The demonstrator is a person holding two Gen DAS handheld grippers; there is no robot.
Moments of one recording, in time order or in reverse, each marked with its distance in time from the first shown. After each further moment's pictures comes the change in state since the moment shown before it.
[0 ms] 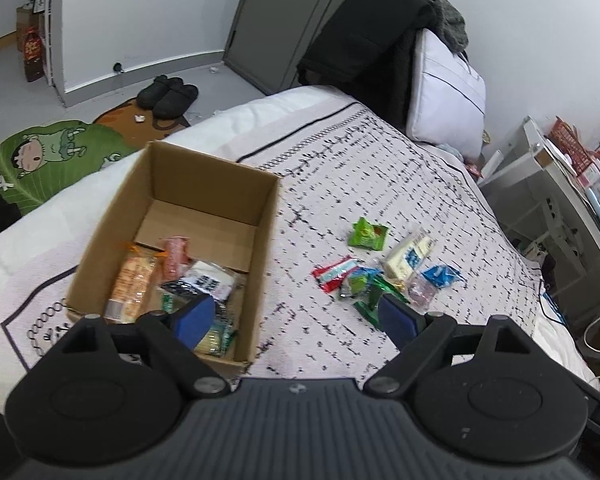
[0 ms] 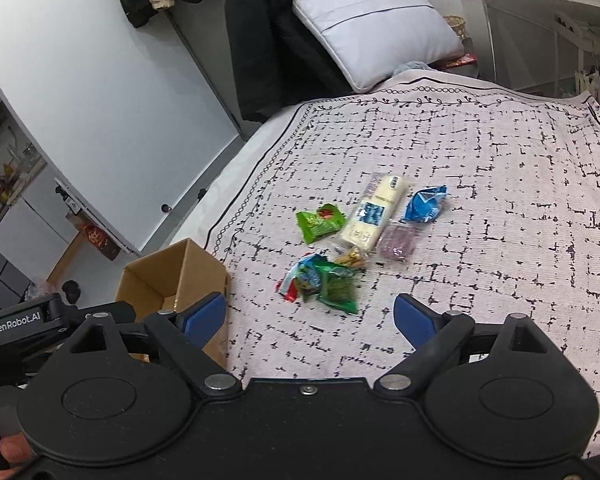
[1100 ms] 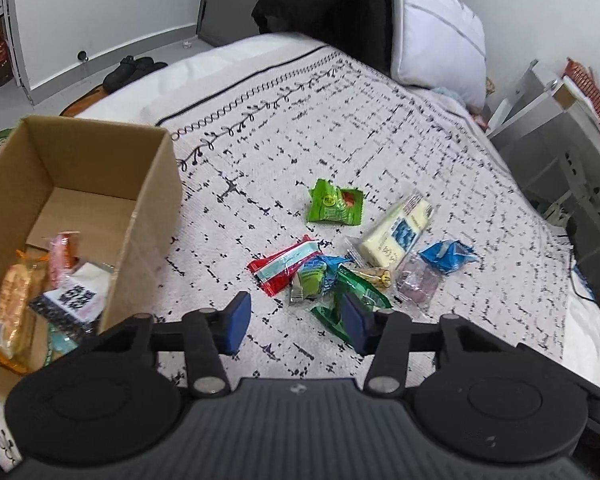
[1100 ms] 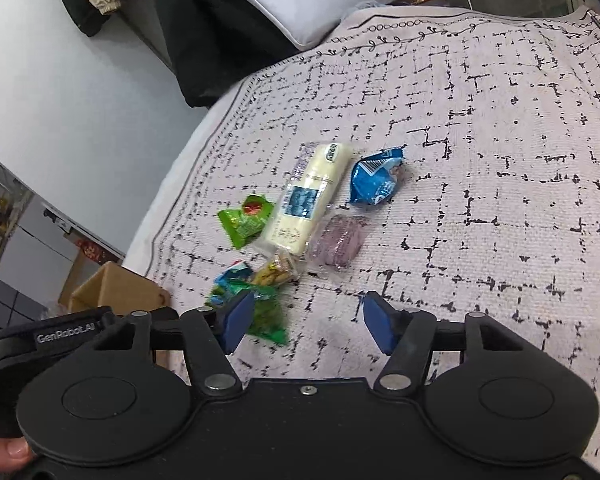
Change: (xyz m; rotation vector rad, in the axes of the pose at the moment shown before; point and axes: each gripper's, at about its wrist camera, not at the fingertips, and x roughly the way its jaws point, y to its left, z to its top) left arm 0.126 -0.071 -0.005 0.074 0.090 0.042; right arm 0.094 -0.086 0.013 0.144 0.096 0.051
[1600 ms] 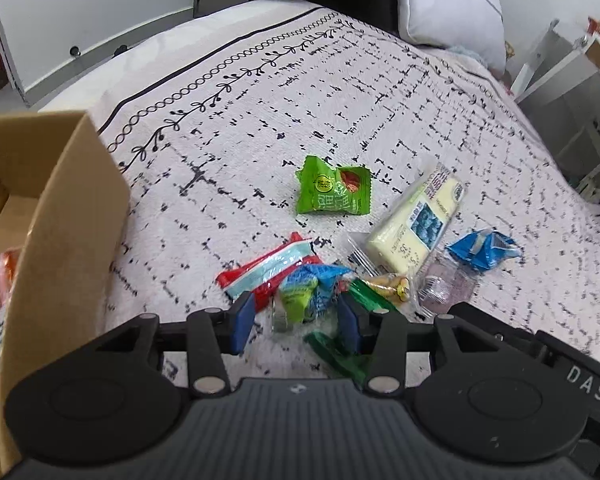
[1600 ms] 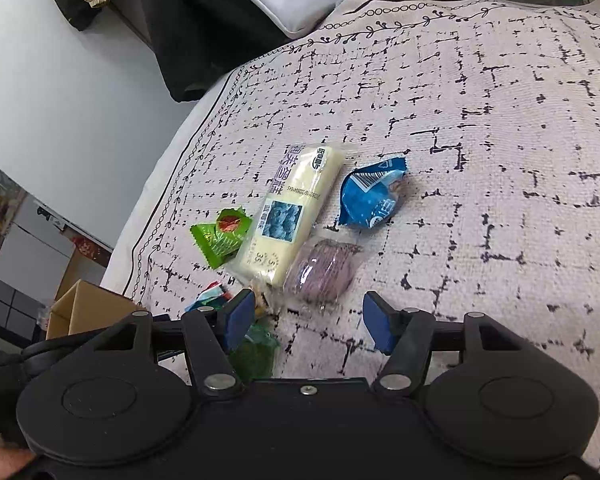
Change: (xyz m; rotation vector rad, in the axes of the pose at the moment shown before) left arm 0.069 -0.028 0.011 0.059 0.062 0.077; right arm 0.042 -0.014 0.023 -0.002 0.028 -0.004
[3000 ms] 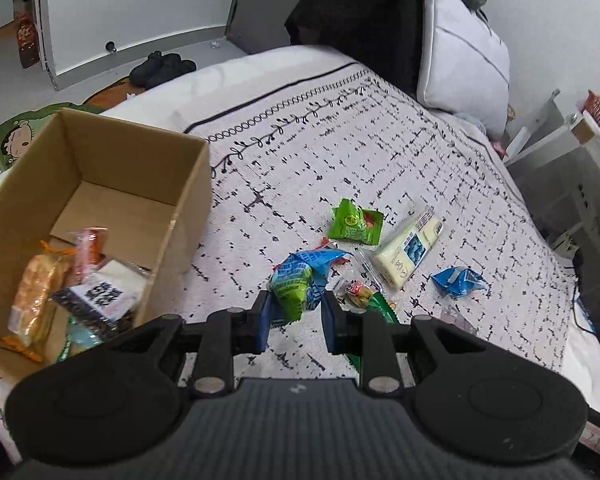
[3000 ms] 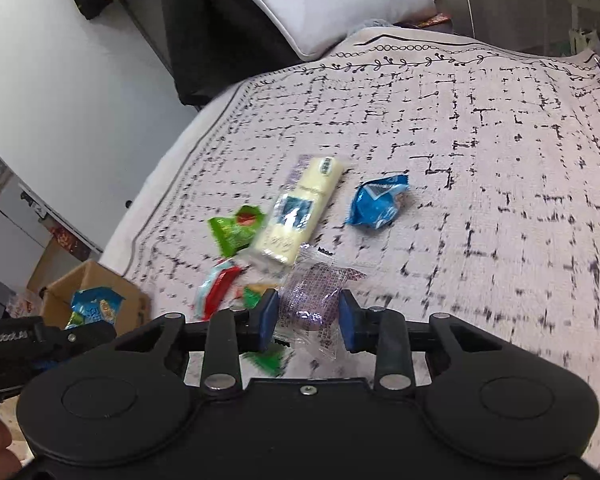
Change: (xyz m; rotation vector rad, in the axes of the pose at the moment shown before) left arm -0.086 0.050 -0.013 -0.151 -0.089 -0.054; right arm -0.050 0.046 -0.026 -0.081 -0.063 -0.091
